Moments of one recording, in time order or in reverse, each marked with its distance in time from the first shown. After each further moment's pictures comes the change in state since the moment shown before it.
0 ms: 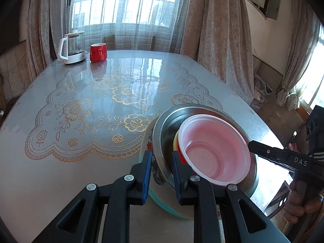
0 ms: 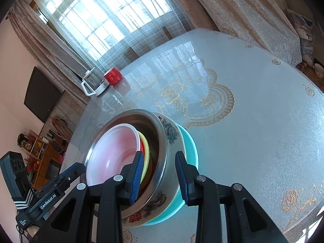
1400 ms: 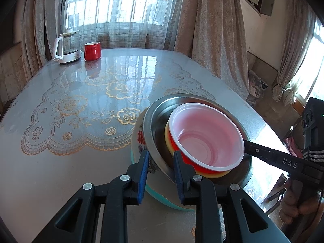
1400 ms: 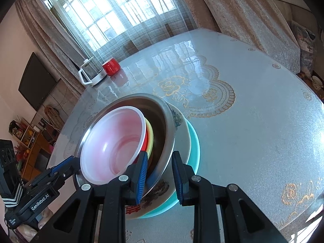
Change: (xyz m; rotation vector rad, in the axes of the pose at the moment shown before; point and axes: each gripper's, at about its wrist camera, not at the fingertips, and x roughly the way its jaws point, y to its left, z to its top) left arm -0.003 -0.010 -0.013 0.024 0.005 -0.024; right arm 0.007 0.017 -0.015 -0.065 0.009 -0.075
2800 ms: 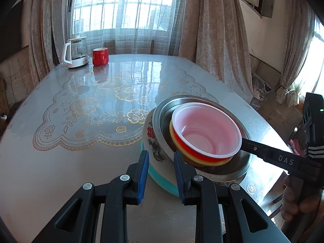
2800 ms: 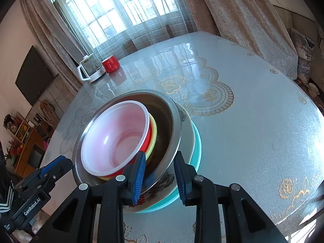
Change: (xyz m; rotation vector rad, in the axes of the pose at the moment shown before) left arm -0.024 0.004 -0.014 0.001 -0.043 0.045; right arm -0.006 0.015 -0.009 -0.044 -0.010 -0.047
